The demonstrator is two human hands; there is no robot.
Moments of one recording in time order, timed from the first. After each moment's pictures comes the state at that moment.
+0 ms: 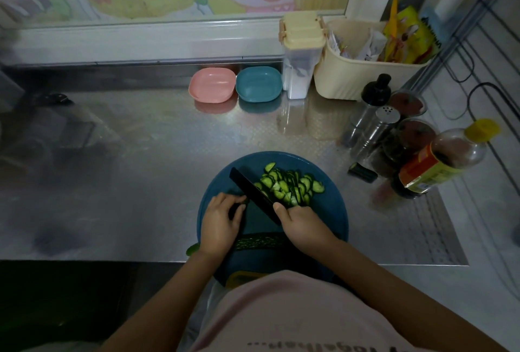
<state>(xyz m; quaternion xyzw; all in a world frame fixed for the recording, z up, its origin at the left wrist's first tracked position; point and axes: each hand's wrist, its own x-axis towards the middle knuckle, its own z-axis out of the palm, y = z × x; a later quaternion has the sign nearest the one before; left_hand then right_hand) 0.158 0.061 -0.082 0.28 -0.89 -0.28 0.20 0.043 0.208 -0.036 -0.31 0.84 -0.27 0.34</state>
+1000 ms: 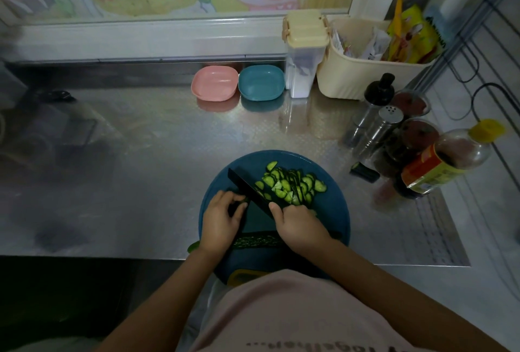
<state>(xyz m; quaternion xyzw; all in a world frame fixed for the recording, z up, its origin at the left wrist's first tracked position) 0.159 0.060 -0.080 0.30 -0.88 -0.32 0.20 0.050 0.200 -0.034 -0.34 0.87 -0.21 0.29</state>
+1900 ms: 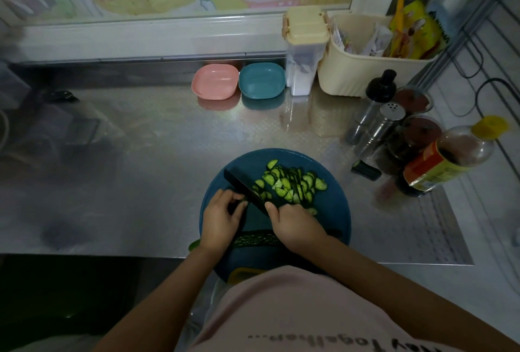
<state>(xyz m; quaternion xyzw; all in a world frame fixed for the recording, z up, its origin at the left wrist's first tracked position) 0.159 0.059 -0.084 0.30 -0.87 -0.32 0.22 0.054 0.195 -0.039 -0.37 0.85 -0.22 0.29</state>
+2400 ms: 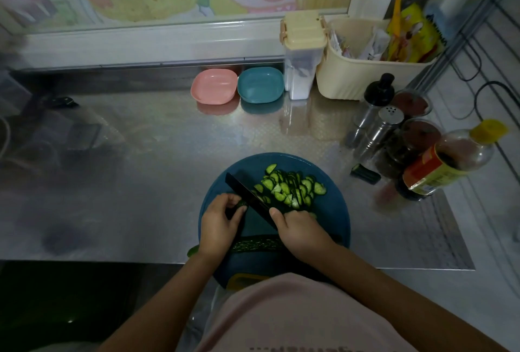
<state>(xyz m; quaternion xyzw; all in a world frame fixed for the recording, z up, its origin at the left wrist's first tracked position) 0.158 0.058 -0.088 0.31 -0.86 -0.34 0.23 0.049 0.206 -0.031 -0.35 0.84 -0.25 0.32</state>
